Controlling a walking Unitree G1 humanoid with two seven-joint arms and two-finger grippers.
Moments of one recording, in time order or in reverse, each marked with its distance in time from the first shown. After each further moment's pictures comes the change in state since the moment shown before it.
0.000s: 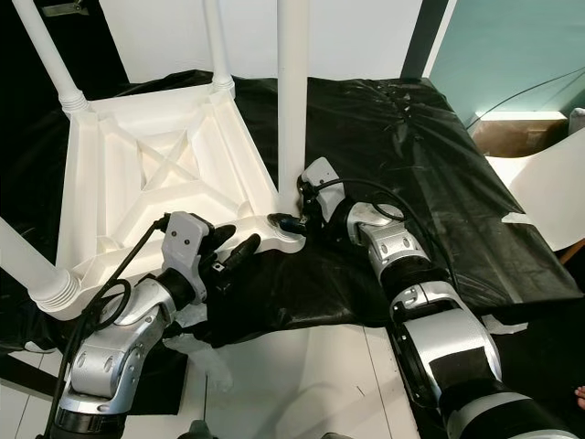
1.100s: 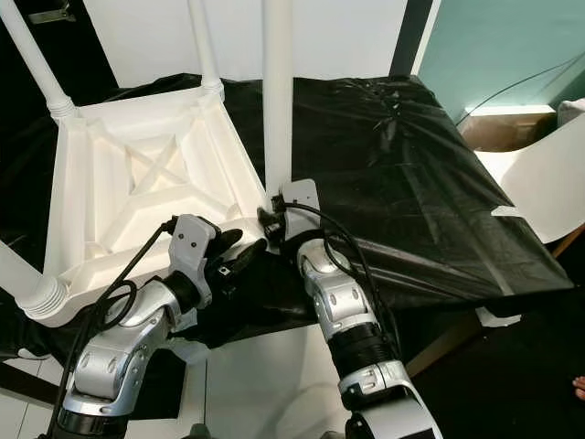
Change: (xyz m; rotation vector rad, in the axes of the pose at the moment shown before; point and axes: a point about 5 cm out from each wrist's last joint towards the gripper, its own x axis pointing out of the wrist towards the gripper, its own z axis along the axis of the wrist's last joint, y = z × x) left arm 0.003 -0.007 -0.002 -0.011 0.016 -0.036; right arm 0.013 0.063 -0.005 0.269 -0.092 -0.535
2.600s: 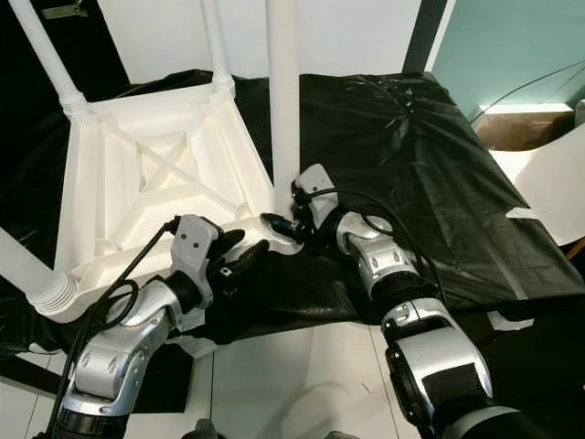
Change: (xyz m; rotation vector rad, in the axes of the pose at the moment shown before) left arm 0.000 -0.001 0.000 0.008 0.002 -0.013; right arm 0.020 -0.046 0.014 -0.246 0.029 0.497
